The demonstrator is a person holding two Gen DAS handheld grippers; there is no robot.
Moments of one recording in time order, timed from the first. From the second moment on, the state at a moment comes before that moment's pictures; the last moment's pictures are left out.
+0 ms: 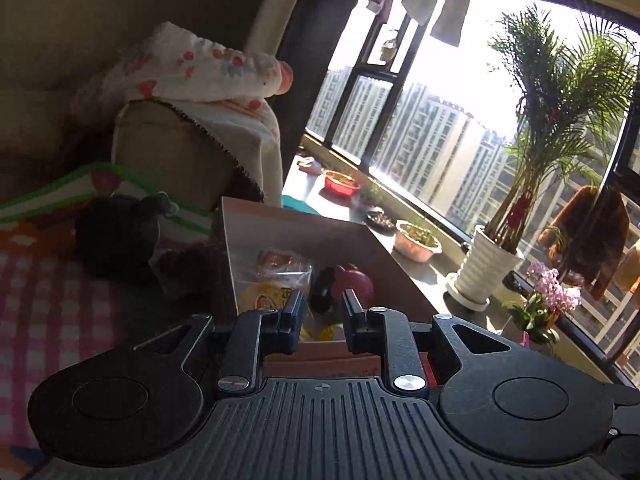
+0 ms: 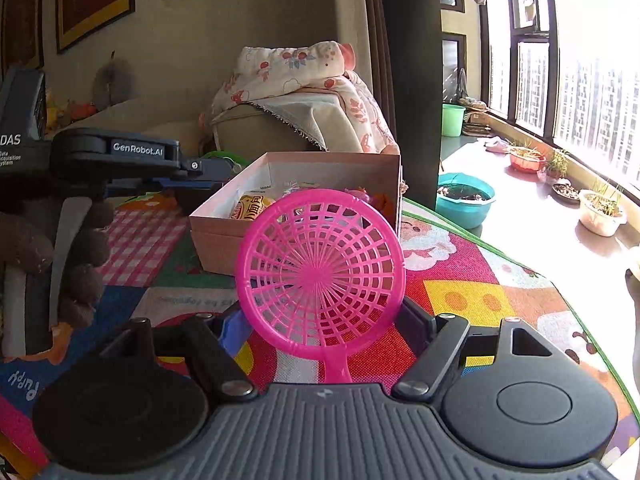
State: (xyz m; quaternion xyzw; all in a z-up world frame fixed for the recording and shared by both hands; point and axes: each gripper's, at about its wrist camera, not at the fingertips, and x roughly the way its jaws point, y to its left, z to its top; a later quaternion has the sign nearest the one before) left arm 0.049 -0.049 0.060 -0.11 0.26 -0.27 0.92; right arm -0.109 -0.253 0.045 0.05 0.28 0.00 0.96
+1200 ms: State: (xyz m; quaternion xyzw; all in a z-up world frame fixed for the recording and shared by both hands) left arm 0.051 0.024 0.017 -0.14 0.27 -0.20 0.93; right arm -0.003 -0.217 0.061 -0.06 0.27 -0.04 0.96
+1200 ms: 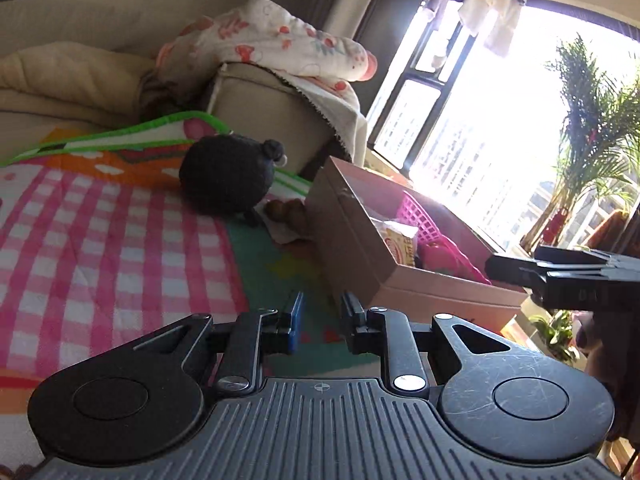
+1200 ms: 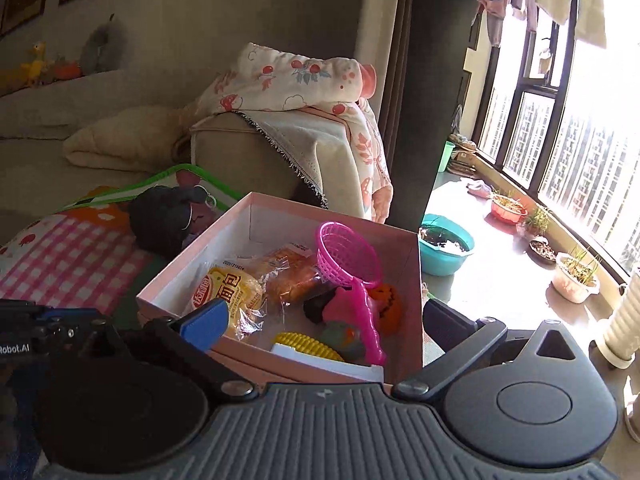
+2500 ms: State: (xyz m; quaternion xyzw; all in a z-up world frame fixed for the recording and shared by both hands) left arm 0.207 -0.059 0.037 0.21 0.27 -0.13 0.93; right arm -0.032 -0.211 -0.002 0.01 0.30 -0.02 0.95
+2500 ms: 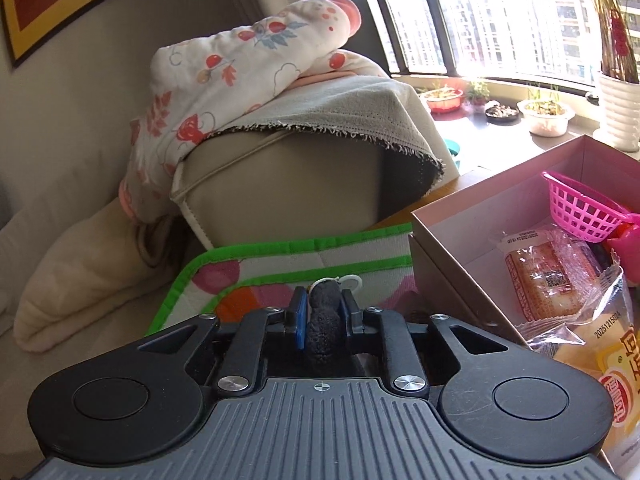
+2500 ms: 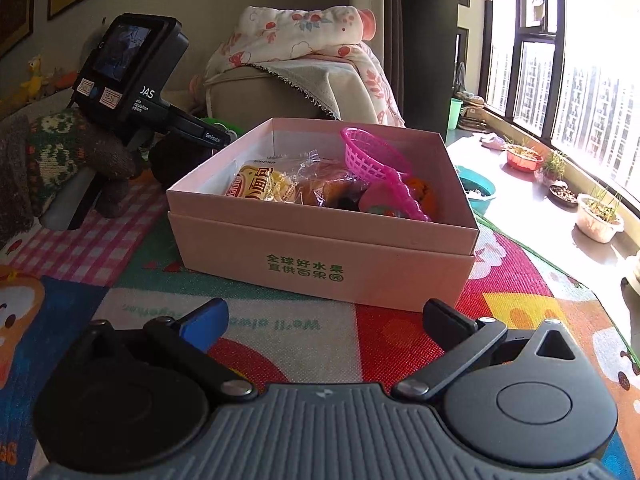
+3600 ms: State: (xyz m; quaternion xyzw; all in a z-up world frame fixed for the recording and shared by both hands) left arm 0.028 0.103 0.025 -0.10 0.23 -0.18 0.95; right arm 0.240 -0.074 0.066 -0.09 0.46 -0.03 0.88
